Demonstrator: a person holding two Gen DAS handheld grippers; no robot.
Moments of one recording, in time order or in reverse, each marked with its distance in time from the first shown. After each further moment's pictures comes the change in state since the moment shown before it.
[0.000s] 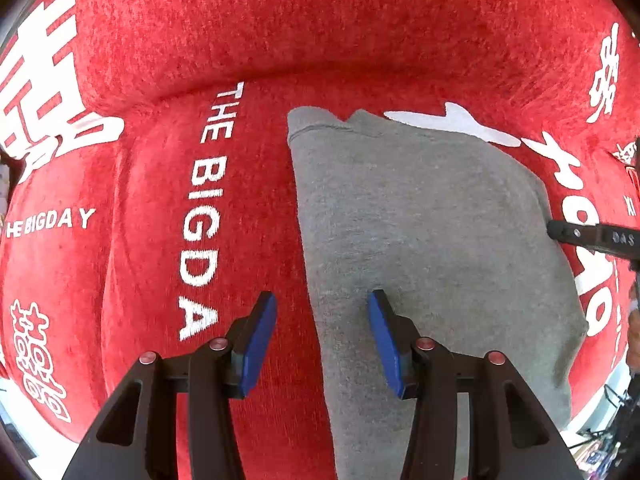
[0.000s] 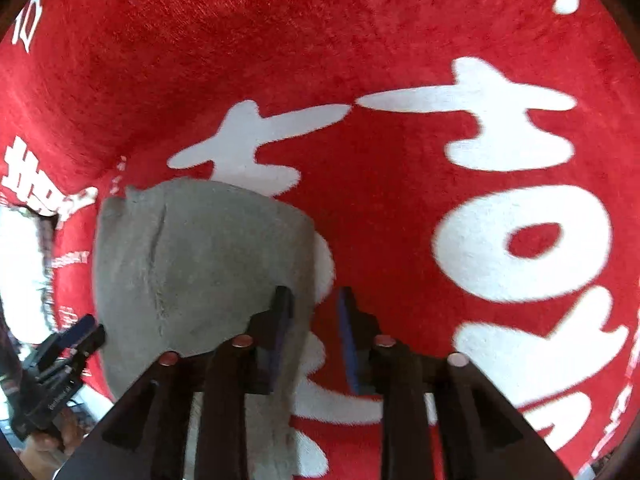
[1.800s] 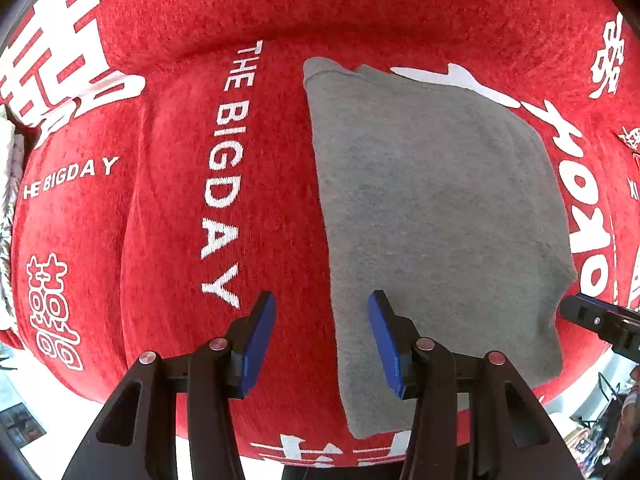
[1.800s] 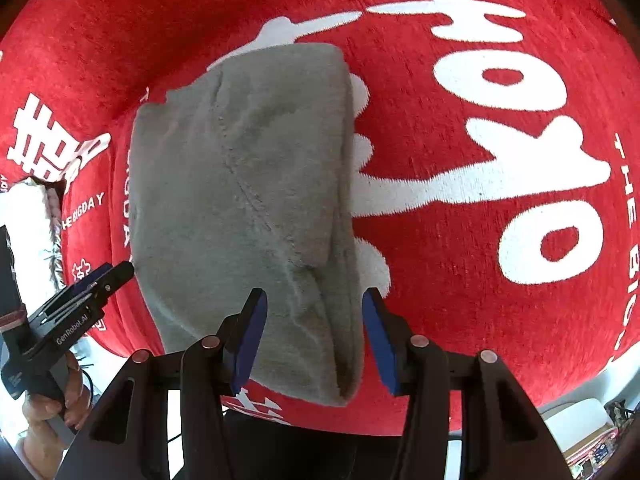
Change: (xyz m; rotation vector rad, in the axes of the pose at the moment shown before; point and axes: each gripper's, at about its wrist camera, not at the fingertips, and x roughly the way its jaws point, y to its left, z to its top) left arm -0.029 0.000 -0.030 -0.005 0.136 0.036; right arm -0.037 0.041 -0.098 0.070 0.131 0.016
